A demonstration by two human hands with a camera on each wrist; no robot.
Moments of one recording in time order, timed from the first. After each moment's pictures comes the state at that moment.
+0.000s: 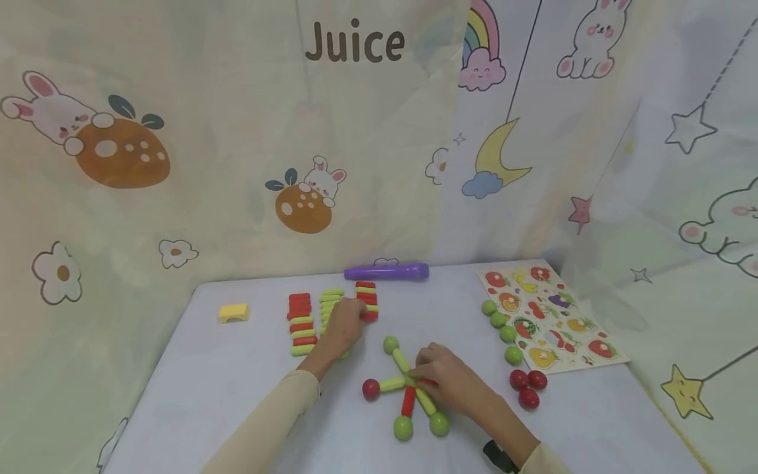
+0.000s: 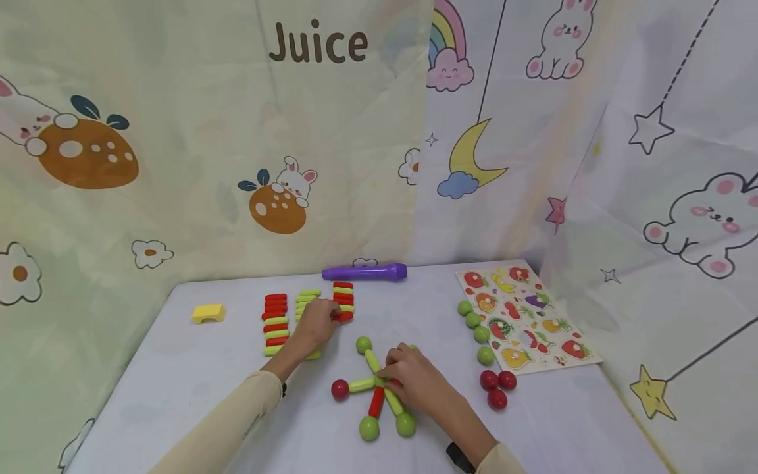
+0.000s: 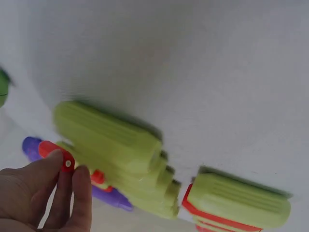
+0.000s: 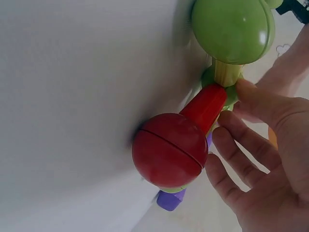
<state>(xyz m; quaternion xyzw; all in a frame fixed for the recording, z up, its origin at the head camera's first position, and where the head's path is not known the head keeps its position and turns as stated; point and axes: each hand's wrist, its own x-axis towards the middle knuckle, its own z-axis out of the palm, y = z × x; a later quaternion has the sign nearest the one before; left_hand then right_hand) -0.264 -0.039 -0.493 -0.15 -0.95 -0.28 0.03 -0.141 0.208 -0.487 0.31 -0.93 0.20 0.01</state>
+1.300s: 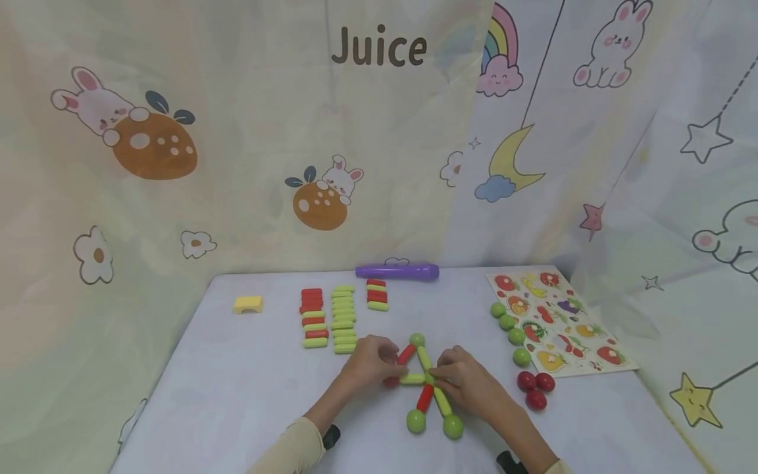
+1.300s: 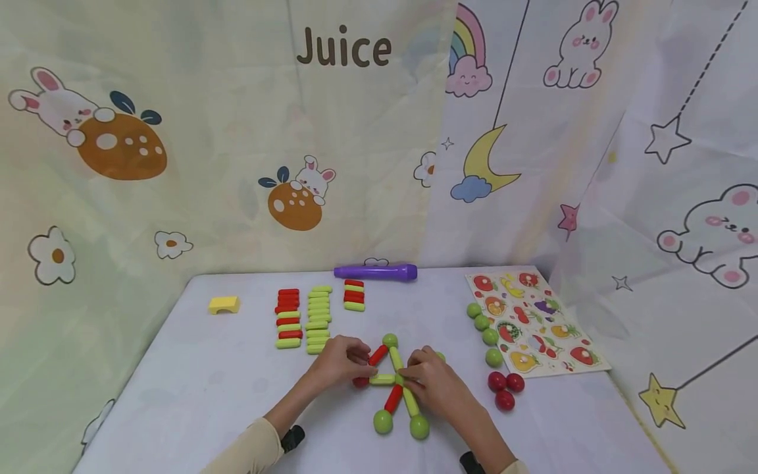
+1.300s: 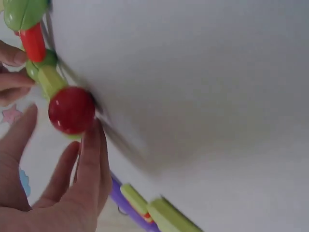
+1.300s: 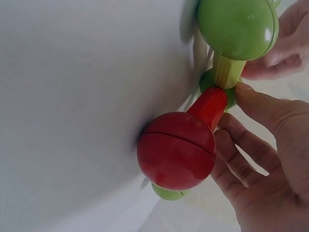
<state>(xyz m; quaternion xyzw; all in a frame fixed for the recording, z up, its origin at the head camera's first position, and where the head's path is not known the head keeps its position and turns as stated) -0.168 -0.035 -0.493 -0.13 -0.85 -0.49 -0.13 -0.128 0.222 -0.491 0.26 -0.94 0.20 0.02</state>
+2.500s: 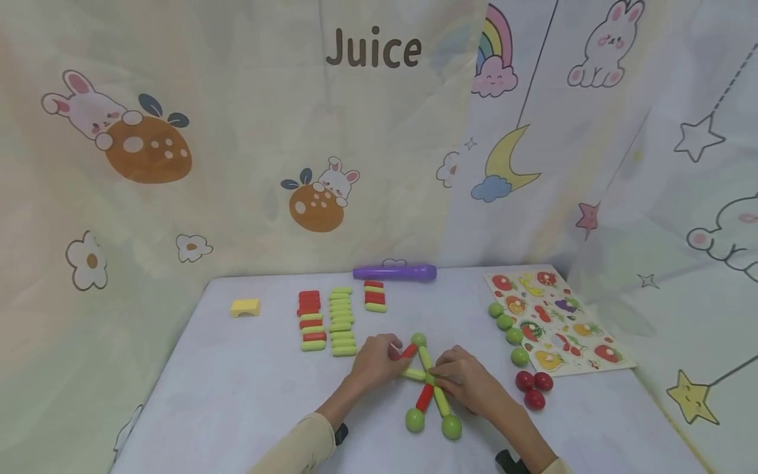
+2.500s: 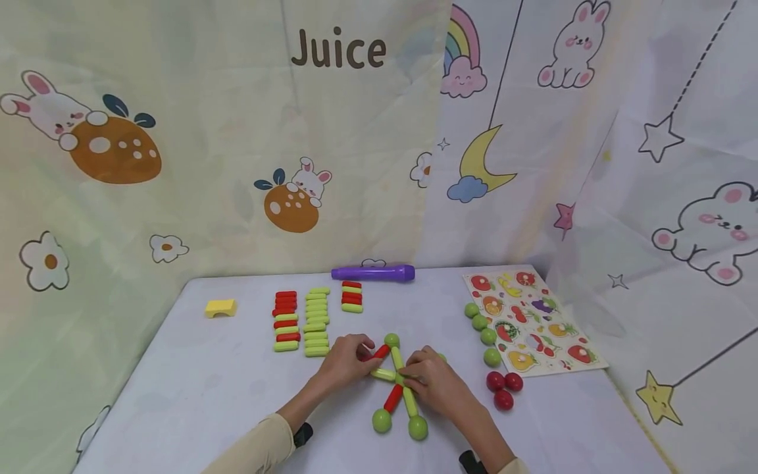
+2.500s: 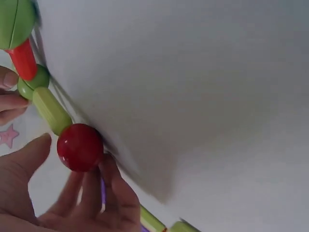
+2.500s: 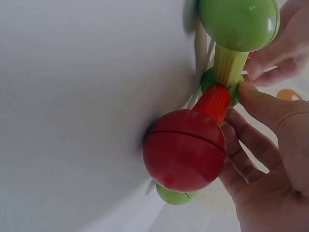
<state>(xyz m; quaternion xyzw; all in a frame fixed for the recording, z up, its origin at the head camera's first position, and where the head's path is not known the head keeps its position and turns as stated) -0.183 -0.016 -0.503 -0.15 -0.89 -0.42 -0.09 -0.130 0.226 -0.490 0.23 -0.94 0.25 -0.01</state>
